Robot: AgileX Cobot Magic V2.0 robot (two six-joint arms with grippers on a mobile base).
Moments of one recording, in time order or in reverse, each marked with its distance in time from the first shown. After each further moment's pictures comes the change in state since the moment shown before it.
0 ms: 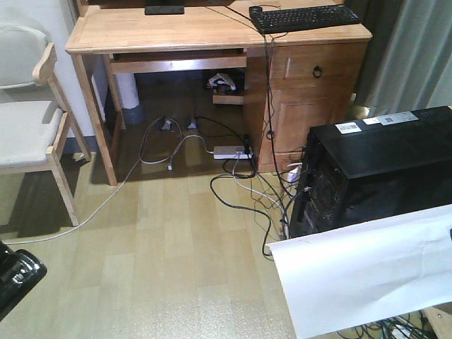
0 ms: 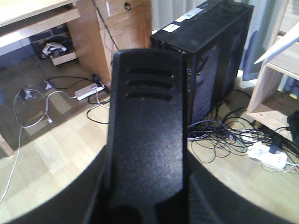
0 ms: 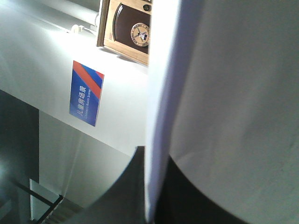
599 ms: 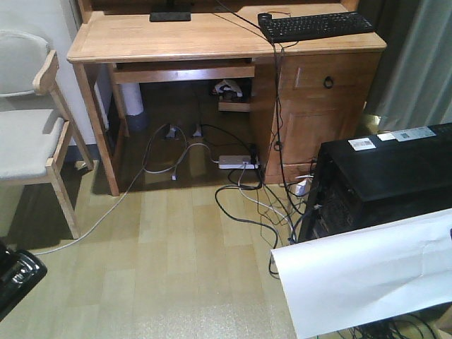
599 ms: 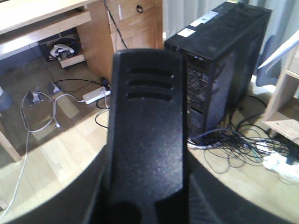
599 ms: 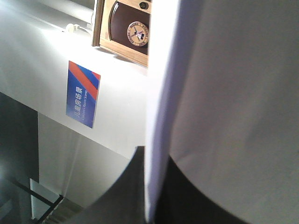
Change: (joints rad) left arm 0.000 0.000 0.000 0.000 0.000 0.000; right arm 0.000 0.000 0.000 0.000 -0.001 0.000
